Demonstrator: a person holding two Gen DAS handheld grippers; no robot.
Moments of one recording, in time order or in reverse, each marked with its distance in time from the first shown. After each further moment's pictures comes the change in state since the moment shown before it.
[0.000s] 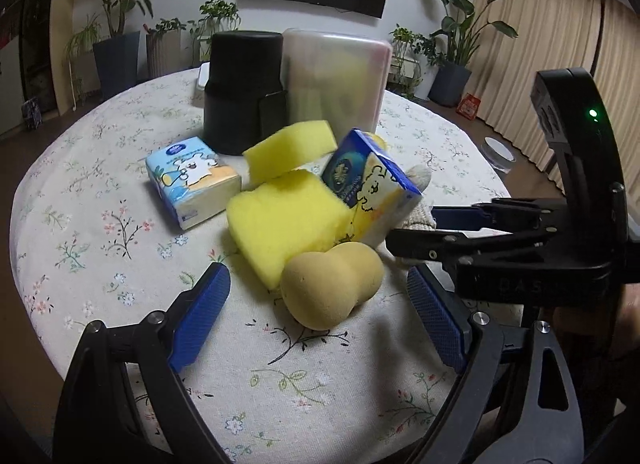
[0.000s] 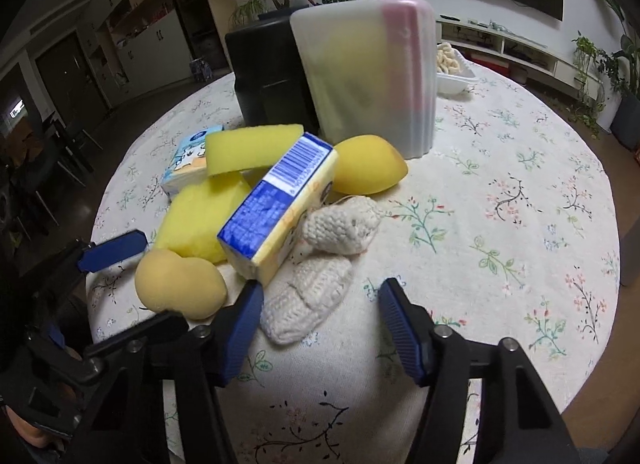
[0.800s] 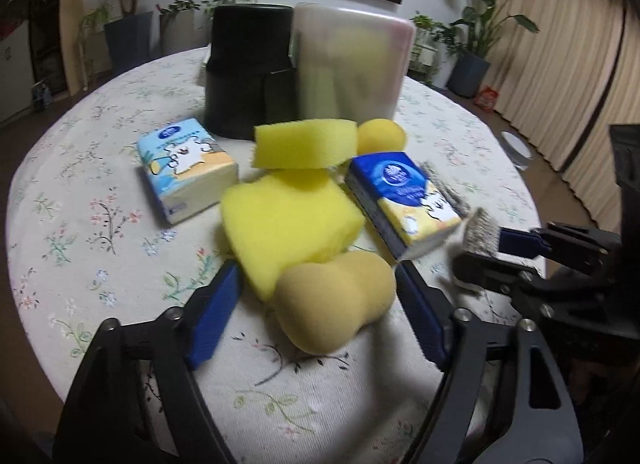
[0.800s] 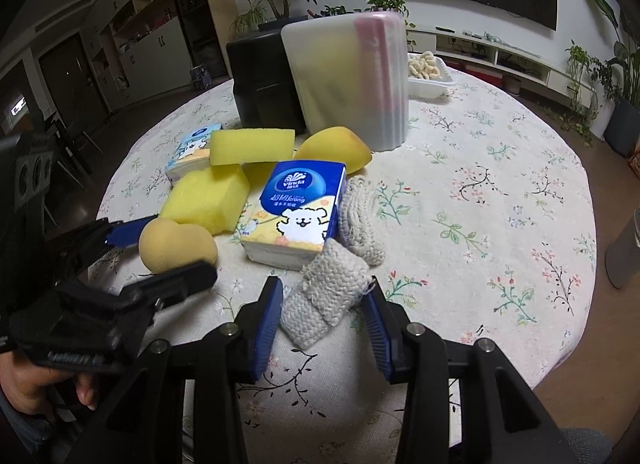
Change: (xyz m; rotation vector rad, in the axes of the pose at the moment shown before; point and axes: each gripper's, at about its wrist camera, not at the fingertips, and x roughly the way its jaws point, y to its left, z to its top) left arm 0.026 -0.004 0.007 -0.060 0.073 0.062; right arm -0.026 -0.010 -0.024 -0.017 -0.043 -0.024
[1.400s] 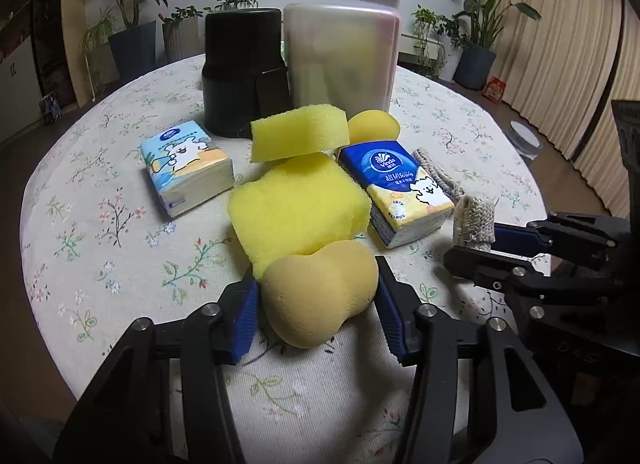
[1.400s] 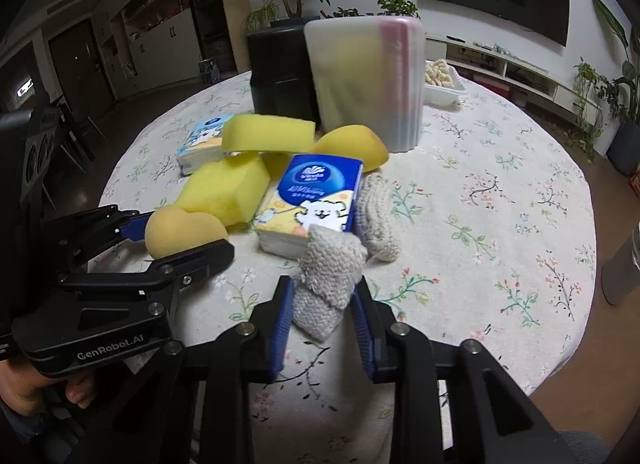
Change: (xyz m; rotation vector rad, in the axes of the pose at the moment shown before) left arm -0.010 -0.013 -0.009 0.037 -0.004 0.042; right arm 0.000 0.013 -0.005 -0.061 -0.005 -0.012
